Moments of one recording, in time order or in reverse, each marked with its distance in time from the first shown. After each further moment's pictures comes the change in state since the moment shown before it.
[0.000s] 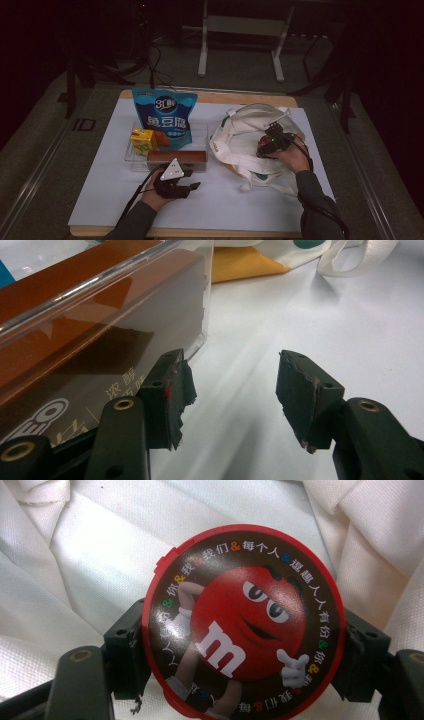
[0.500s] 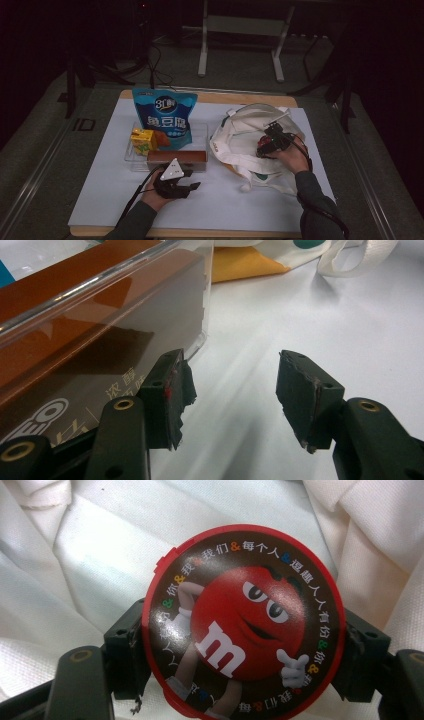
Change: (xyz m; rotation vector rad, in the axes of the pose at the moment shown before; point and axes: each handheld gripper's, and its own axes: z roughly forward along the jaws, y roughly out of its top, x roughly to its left) left arm 0.000 0.000 0.000 0.000 0.001 -0.001; right arm 0.003 0.001 -0.002 0.006 -0.004 0.016
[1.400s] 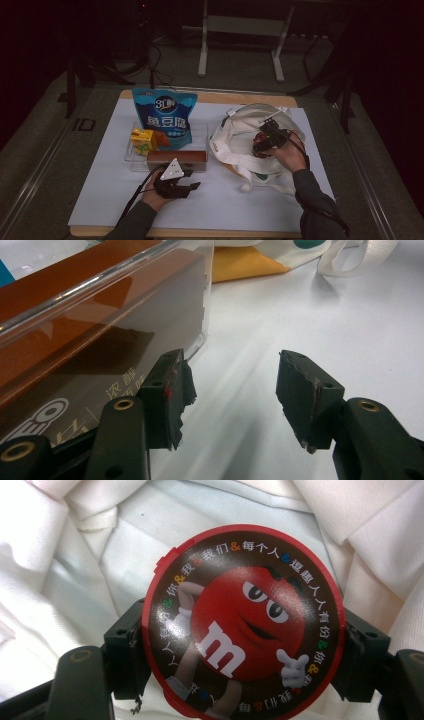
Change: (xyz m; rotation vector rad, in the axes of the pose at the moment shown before) left arm 0.000 0.000 0.000 0.000 -0.002 -0.003; right arm 0.020 0.013 -0.019 -0.022 -0.005 -0.036
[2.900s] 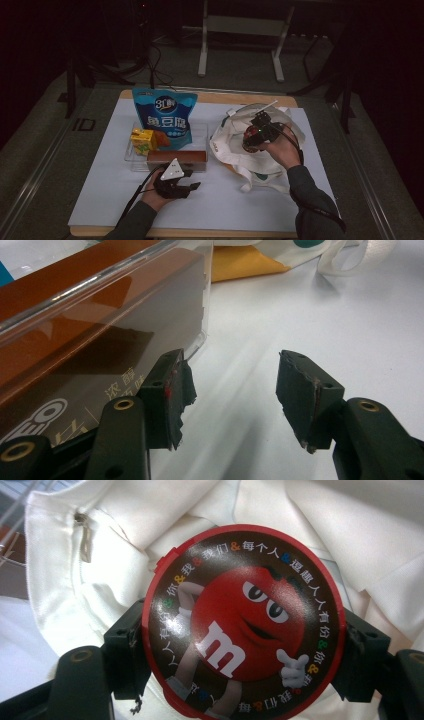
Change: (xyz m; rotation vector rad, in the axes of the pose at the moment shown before) left arm 0.000 0.000 0.000 0.002 0.000 0.003; right arm 0.027 0.024 -0.027 -0.052 0.041 -0.031
